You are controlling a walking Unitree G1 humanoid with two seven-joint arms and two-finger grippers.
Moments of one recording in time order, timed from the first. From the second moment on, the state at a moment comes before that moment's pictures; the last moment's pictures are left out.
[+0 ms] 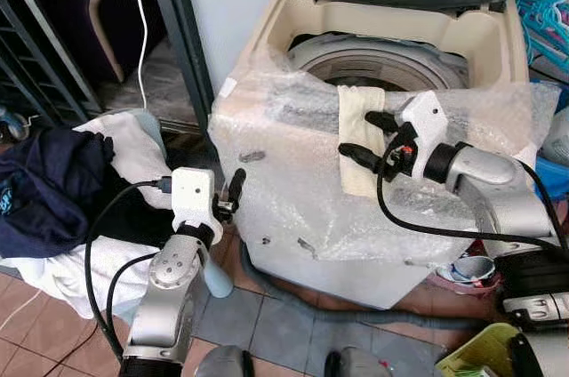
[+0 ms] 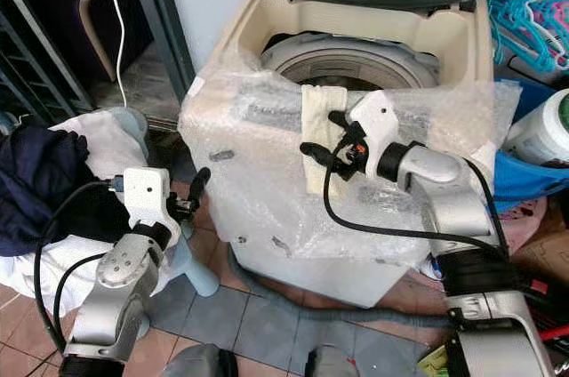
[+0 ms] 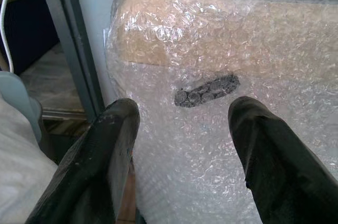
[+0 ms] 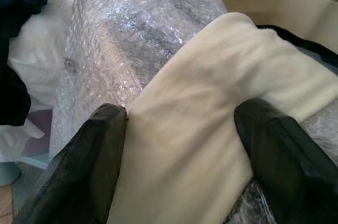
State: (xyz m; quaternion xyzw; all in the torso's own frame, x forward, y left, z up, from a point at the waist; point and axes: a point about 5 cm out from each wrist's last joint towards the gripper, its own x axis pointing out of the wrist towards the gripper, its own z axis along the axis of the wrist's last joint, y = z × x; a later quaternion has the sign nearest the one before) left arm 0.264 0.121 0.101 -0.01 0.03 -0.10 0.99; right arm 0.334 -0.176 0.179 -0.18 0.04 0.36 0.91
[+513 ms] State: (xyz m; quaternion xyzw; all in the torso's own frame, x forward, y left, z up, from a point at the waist) left arm 0.264 0.121 0.101 -0.01 0.03 -0.10 0.99; right arm 0.359 -0.189 0.184 -0.20 0.03 0.25 0.95
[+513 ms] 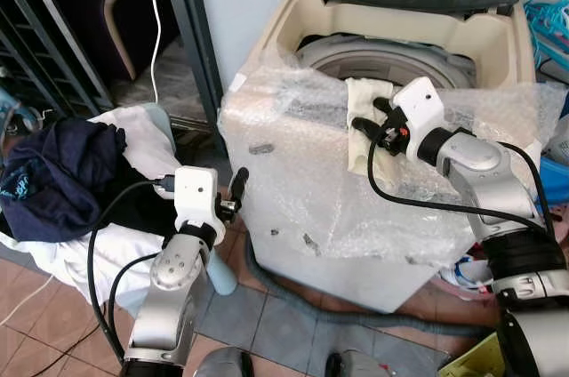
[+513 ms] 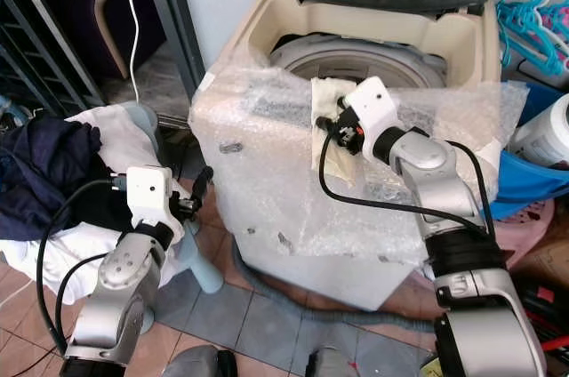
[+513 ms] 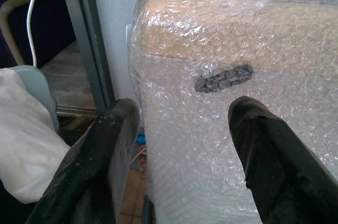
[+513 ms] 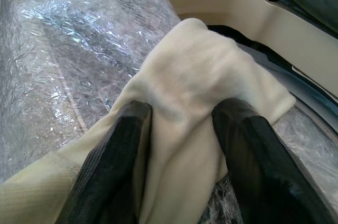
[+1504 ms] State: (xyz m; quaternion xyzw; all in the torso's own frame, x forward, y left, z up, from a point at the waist) left arm 0.266 0.122 0.099 -0.01 0.03 -0.09 1.00; right arm 0.381 -0.194 0.267 -0.13 -0.13 0.31 0.93
